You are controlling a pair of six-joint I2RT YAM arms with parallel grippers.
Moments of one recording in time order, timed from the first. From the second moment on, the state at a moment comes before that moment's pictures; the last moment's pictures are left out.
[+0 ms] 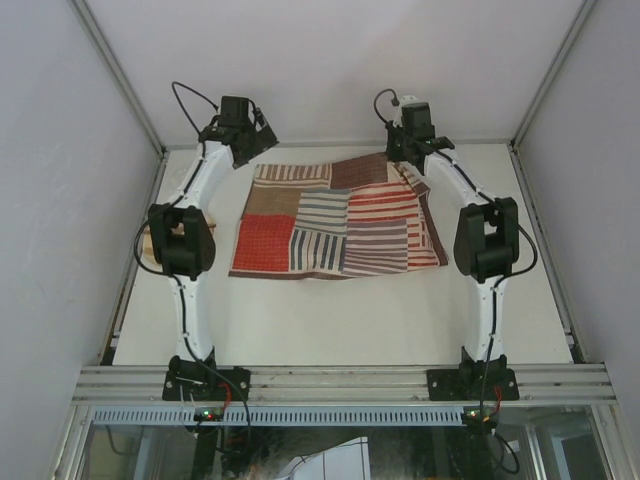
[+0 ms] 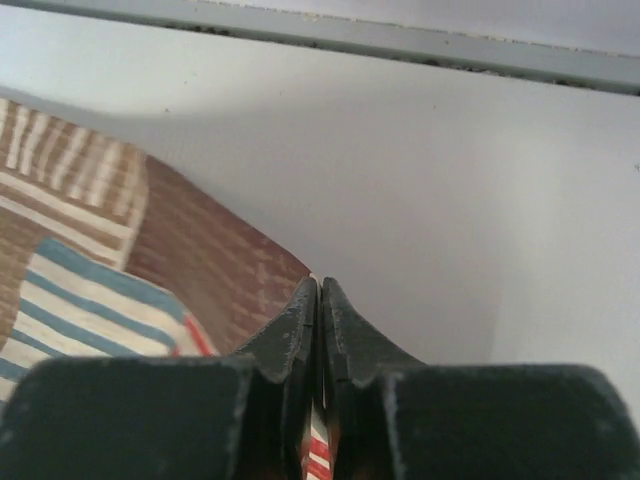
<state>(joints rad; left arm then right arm) -0.18 2.19 2.10 -0.64 -0.10 -0.62 0.23 2.13 1.89 -0.38 -0.05 0.12</state>
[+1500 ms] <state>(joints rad) -0.57 1.84 1.26 -0.37 -0.18 -0.54 0.31 1.31 0.67 -0.03 0.26 0.48</state>
